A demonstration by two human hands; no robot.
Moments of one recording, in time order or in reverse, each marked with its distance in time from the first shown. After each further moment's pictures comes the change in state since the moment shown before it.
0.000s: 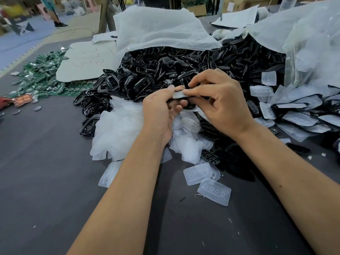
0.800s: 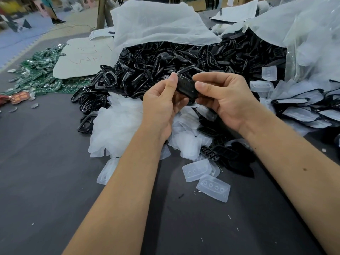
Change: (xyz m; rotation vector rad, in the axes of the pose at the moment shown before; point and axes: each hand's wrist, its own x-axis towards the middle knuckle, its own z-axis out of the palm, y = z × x) left_hand 0.001 -0.004 0.002 0.103 -0.055 0.076; right_hand 0.003 0.002 -0.002 1.070 0.055 0.796
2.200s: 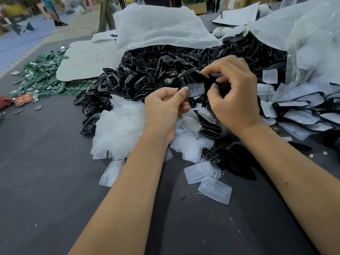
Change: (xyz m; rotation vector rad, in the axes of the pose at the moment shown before) left_hand 0.004 -0.009 -0.002 0.085 0.065 0.009; right_hand -0.008 -0.007 0.002 -1.009 0.215 -0.788
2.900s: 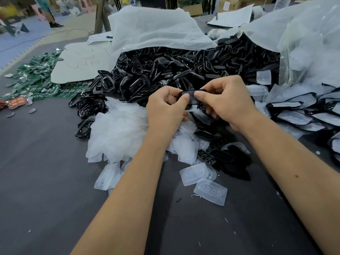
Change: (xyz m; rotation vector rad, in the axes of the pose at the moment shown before) left_hand 0.002 -0.011 0.004 0.335 0.020 0.169; right_hand 0.003 0.016 0.003 0.329 -0.256 0.609
